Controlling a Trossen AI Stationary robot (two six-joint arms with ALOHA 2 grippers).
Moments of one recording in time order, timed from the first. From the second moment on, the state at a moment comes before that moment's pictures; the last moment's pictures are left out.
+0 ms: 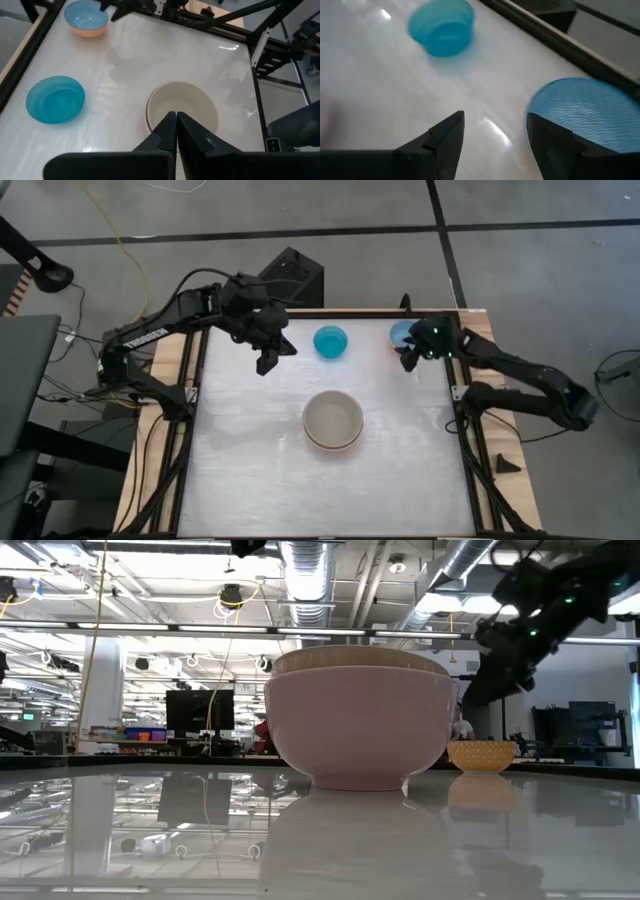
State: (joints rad) left arm 0.29 1.44 1.75 -0.94 0.30 -0.10; right arm -0.74 0.85 0.52 -0.33 -0.10 0.05
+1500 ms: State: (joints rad) left arm 0.29 1.44 1.75 -0.96 0.28 -0.01; right arm -0.61 0.99 0.67 -0.22 -0.83 0.35
